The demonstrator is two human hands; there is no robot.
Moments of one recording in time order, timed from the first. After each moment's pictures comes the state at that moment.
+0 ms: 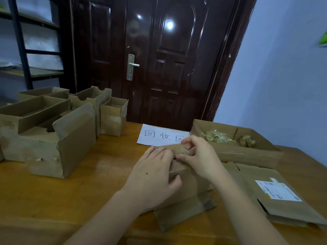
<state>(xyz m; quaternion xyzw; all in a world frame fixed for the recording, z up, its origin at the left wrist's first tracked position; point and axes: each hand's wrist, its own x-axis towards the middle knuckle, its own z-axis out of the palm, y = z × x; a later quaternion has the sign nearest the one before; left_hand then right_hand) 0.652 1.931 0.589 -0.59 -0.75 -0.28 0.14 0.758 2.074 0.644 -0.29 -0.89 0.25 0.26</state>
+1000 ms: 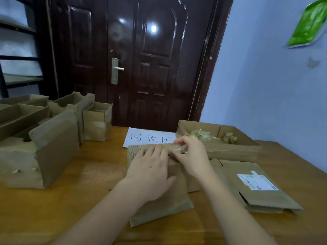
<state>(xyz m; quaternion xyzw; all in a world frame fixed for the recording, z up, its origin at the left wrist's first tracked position) 0.672 1.956 0.616 -0.58 -0.79 -0.08 0.15 0.769 2.093 0.634 -0.32 -0.85 0.23 0.34</state>
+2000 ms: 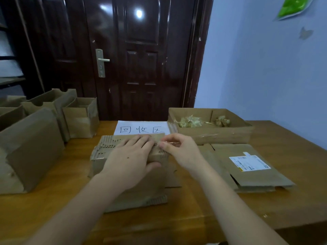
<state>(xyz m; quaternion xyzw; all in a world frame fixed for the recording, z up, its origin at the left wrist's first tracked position) 0.653 1.969 0.609 -0.60 -0.78 -0.03 0.16 0.793 2.106 0.610 -0.28 -0.79 0.42 0.34</state>
